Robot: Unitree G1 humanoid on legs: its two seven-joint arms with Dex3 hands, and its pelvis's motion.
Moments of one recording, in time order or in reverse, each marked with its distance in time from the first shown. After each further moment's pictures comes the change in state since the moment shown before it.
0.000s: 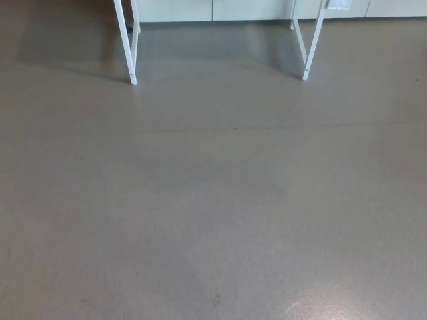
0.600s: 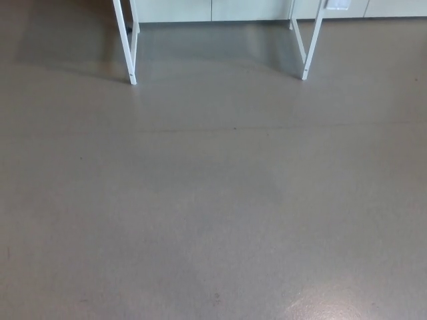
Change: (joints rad) left_arm 0.026 0.002 0.030 -0.015 -0.018 -0.023 -0.007; right_arm 0.031 -0.019 0.003 -0.020 0.015 0.045 0.073
